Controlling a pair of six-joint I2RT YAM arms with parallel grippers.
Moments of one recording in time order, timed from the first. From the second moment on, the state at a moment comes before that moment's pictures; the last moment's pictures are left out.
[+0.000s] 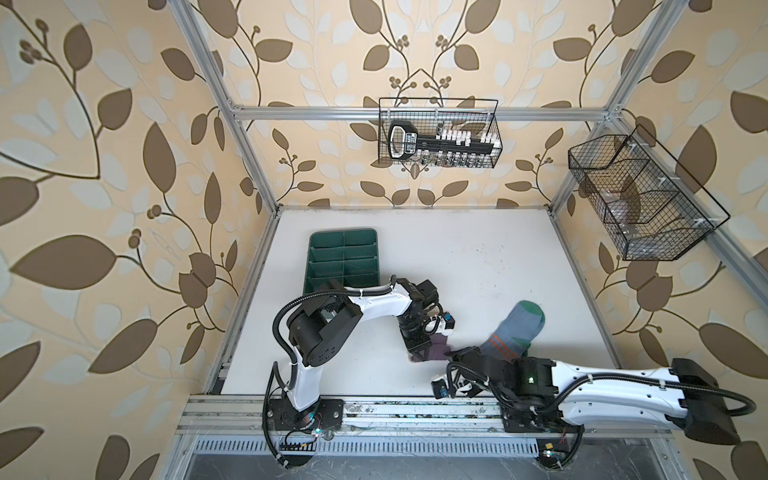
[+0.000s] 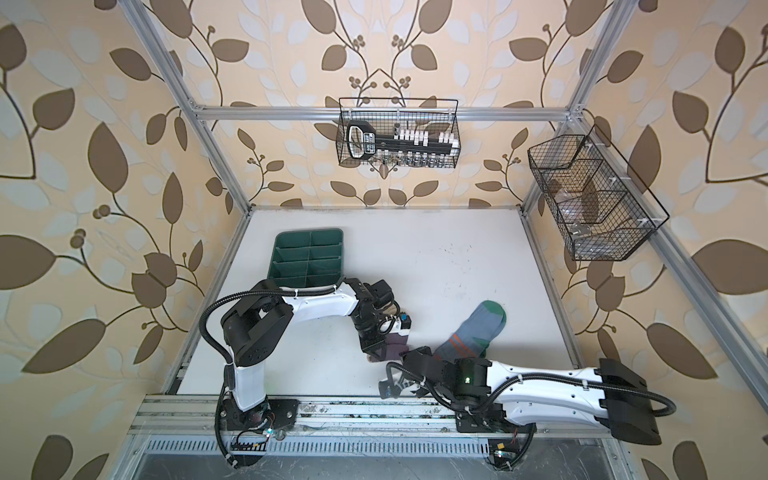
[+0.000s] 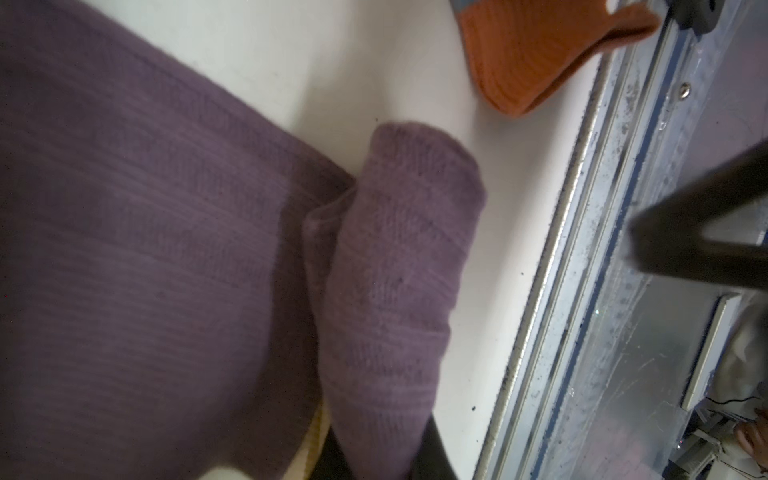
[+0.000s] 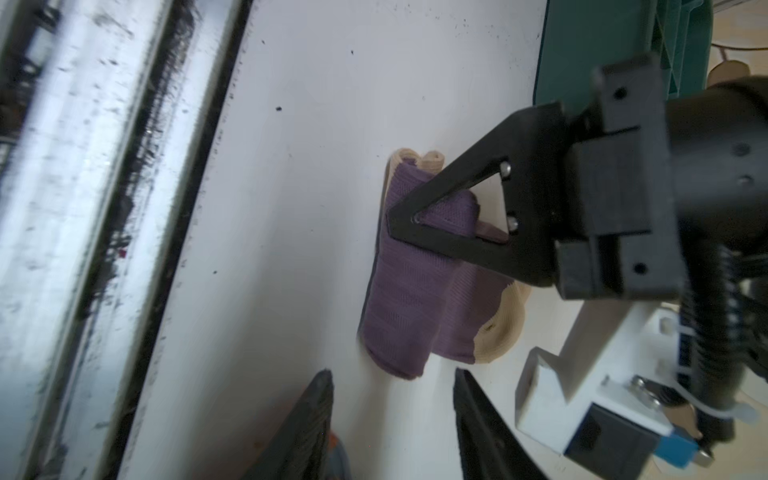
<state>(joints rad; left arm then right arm) -0.86 1.93 1.23 -0.85 0.54 0.36 1.30 0.98 0.42 -0.34 0.38 -0.78</state>
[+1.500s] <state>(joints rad) -0.82 0.89 0.94 -0.63 -0.03 0.31 1.10 1.42 0.71 -0.53 0.07 -0.68</state>
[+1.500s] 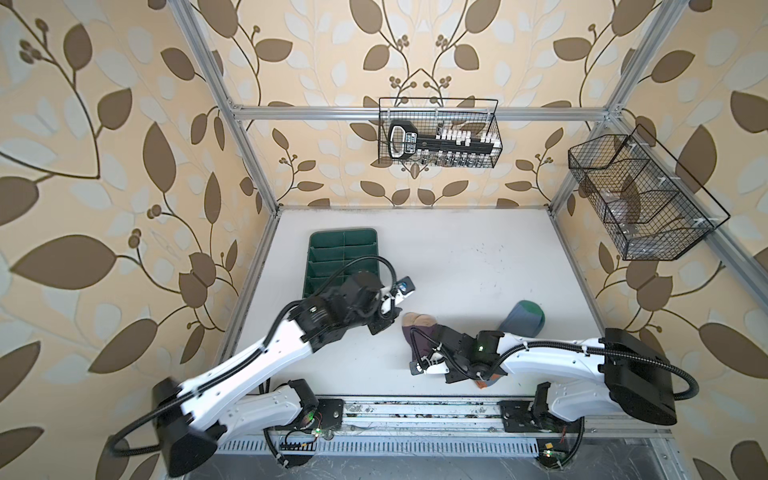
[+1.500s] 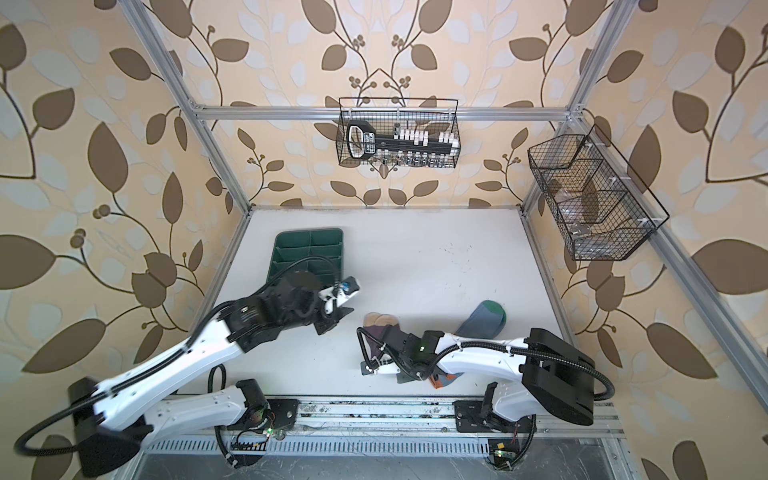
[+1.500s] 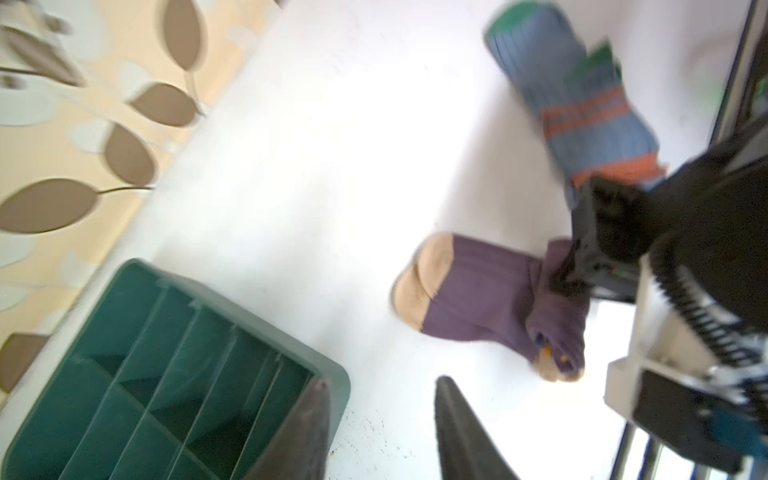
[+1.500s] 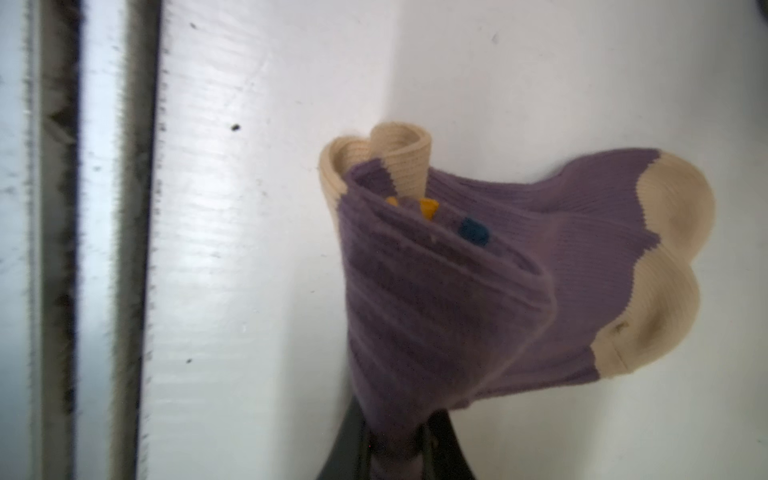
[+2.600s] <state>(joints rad) -1.34 1.22 0.78 -0.49 -0.23 0.35 0.86 1.87 1.19 -0.92 -0.32 -0.78</state>
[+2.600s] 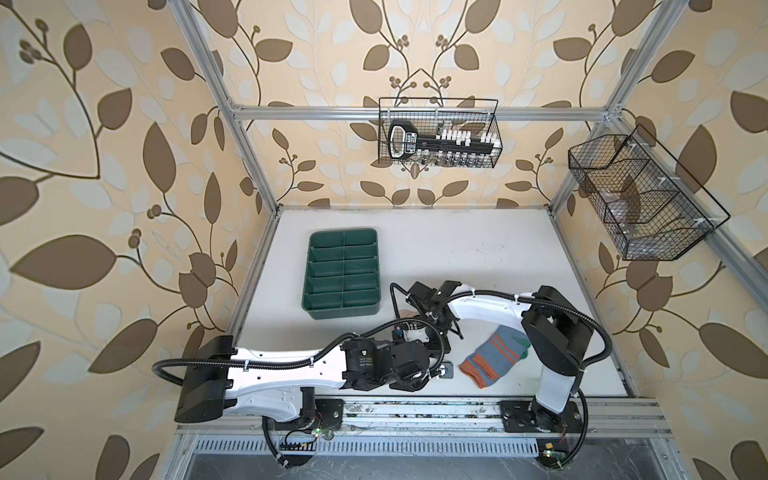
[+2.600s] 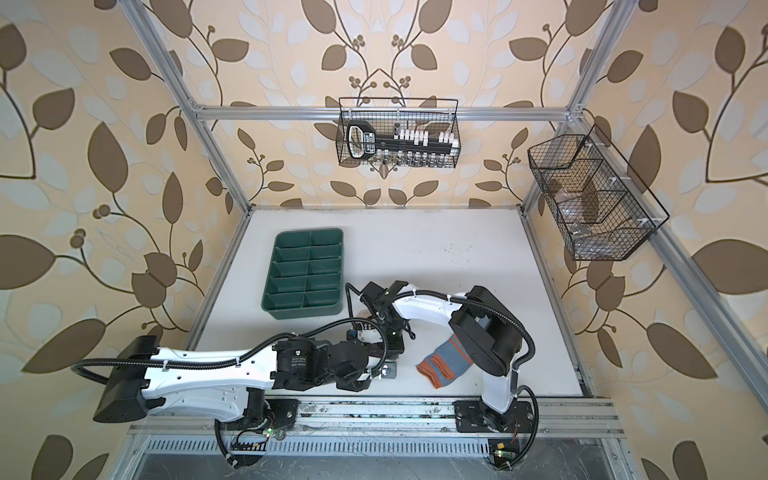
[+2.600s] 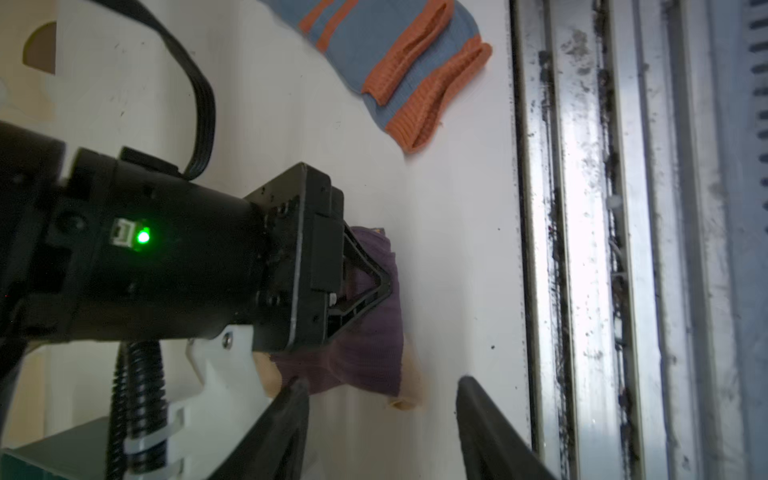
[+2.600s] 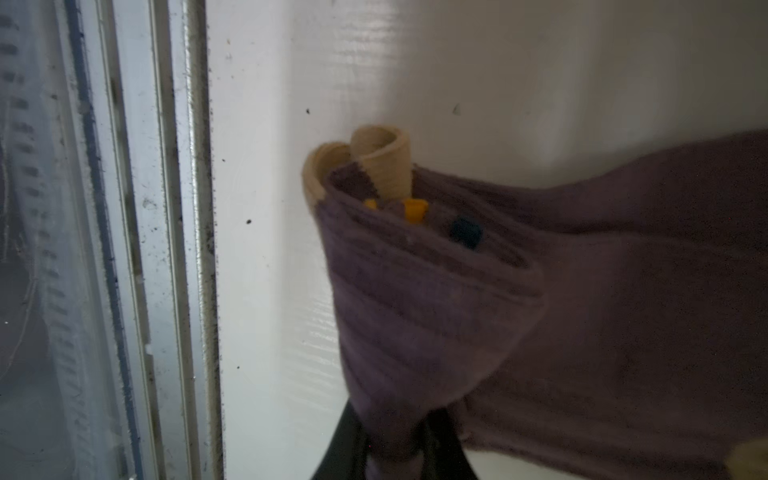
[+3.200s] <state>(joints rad) -1.36 1.55 0.72 -0.29 -0.48 0.19 0.81 1.90 1.21 -0.94 -0.40 -0.80</state>
